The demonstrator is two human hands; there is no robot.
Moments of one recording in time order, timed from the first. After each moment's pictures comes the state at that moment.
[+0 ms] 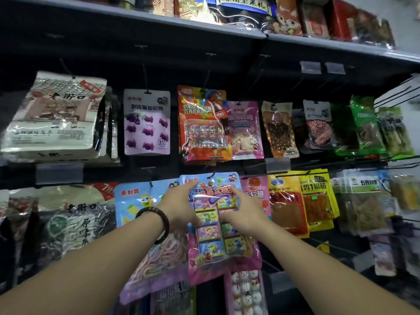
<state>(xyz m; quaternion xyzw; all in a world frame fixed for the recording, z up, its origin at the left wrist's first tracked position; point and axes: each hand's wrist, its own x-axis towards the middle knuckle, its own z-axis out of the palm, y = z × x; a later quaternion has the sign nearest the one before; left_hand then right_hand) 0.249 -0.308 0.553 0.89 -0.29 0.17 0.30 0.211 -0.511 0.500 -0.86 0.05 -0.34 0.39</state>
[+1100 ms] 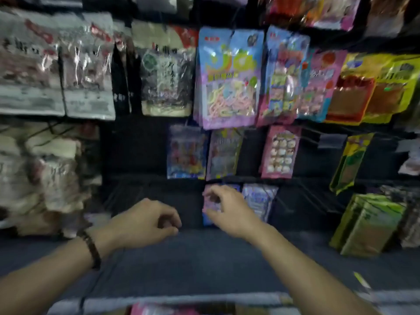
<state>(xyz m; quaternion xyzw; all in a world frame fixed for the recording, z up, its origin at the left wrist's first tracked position) 0.106 -0.036 0.244 0.94 -0.30 -0.05 0.17 0.106 -0.296 0.219 -0.95 -0.14 -0.12 0.27</state>
